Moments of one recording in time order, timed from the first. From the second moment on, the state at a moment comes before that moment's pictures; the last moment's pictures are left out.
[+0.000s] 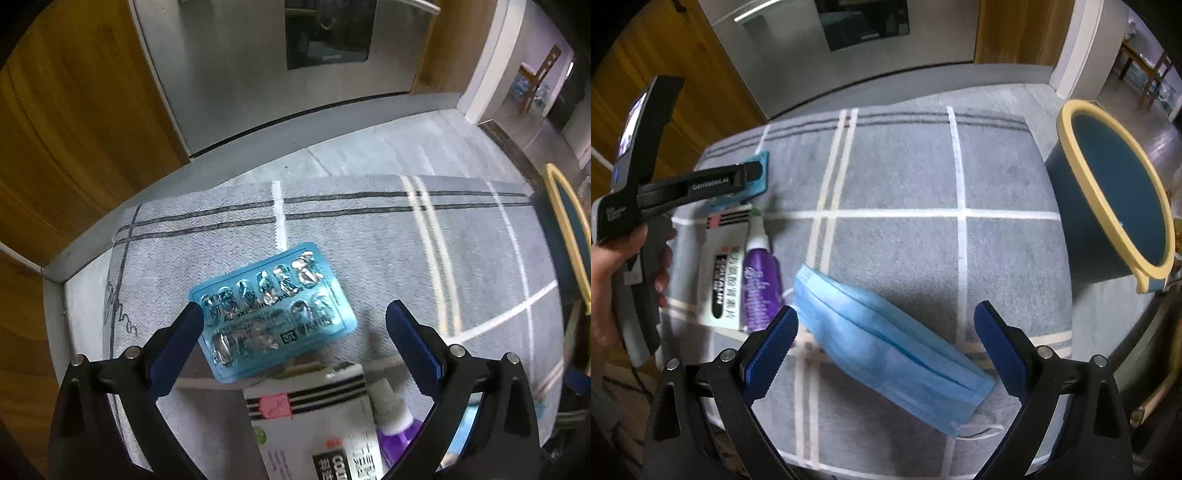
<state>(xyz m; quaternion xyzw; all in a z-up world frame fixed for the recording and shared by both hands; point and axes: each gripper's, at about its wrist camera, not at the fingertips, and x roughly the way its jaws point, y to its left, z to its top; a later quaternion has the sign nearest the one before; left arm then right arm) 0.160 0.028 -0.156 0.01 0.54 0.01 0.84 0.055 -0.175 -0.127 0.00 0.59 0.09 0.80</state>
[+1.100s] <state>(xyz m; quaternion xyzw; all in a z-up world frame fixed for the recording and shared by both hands) 0.170 0.038 -0.170 0.02 0.55 0.02 0.83 0.067 -0.182 -0.168 -0.01 0.64 0.09 0.76</state>
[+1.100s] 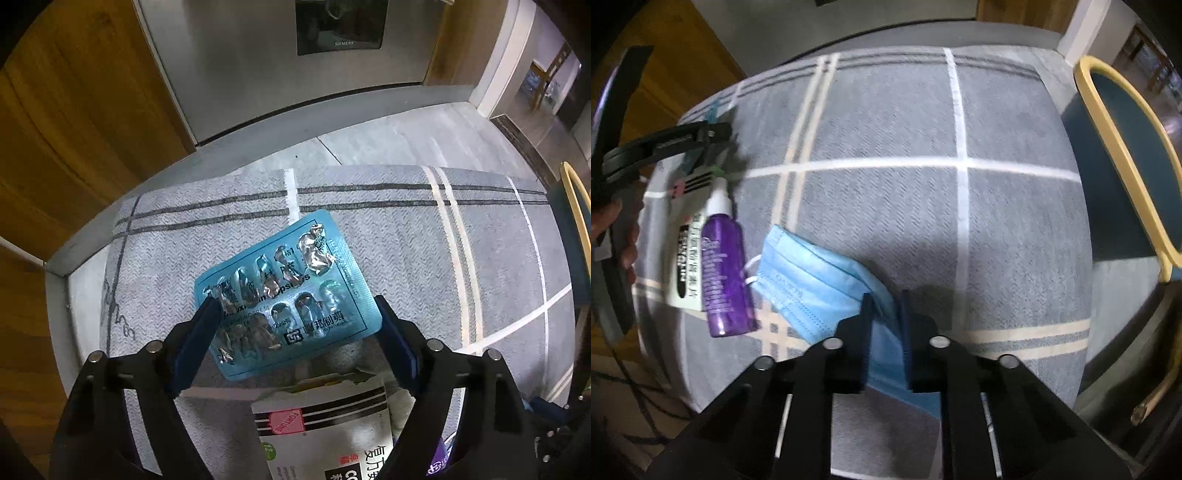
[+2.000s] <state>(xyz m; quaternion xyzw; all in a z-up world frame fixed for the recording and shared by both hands) 0.156 0.064 -0.096 -0.03 0.50 0.00 0.86 0.080 -0.183 -0.112 0.00 0.57 0.11 0.82</state>
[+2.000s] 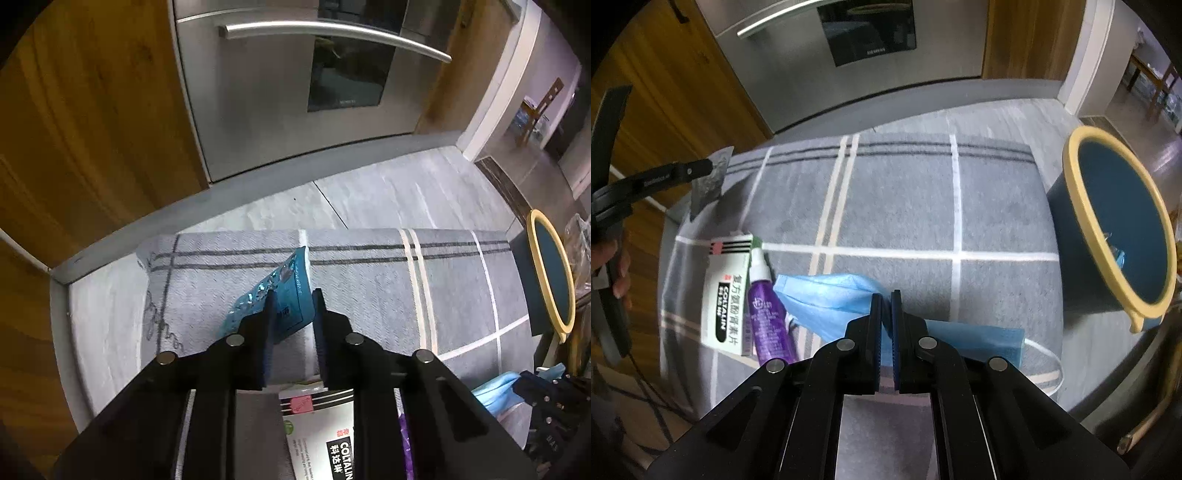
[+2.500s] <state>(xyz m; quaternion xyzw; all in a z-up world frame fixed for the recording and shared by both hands) 0.153 0.035 -0.073 -0.02 0.47 -0.05 0.88 0.093 -0.205 -0.070 0.03 0.52 0.10 0.85</state>
